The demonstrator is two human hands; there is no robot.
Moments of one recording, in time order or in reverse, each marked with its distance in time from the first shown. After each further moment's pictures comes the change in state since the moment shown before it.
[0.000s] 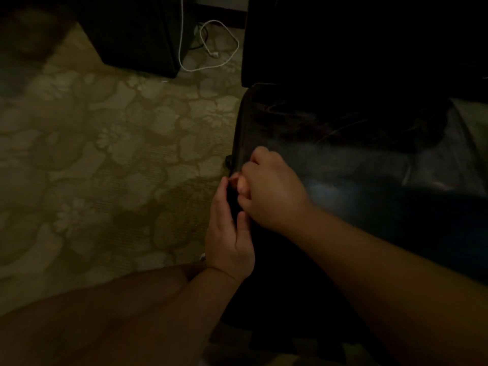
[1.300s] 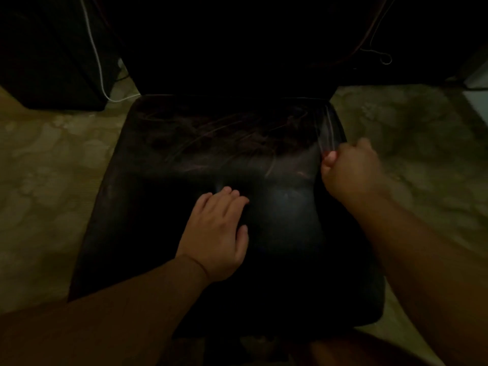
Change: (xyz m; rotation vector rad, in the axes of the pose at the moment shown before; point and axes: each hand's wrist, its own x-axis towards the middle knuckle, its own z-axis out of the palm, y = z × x) left_hand -0.009 0.103 0.136 0.776 -0.579 0.470; right_hand -0.163 0.303 -0.100 -0.174 0.332 0.728
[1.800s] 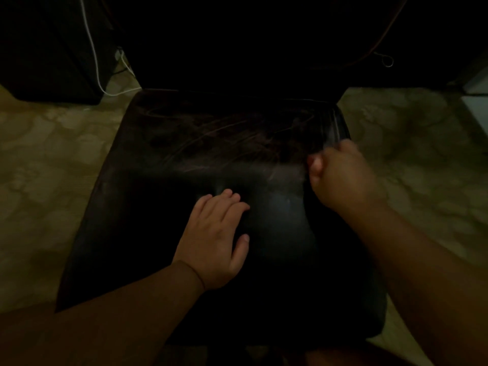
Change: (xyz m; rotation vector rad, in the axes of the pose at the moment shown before) left_hand -0.001 -0.010 0.006 -0.085 0.027 0.047; right_hand -0.006 -0.017 0.005 -0.055 -0.061 -0.233
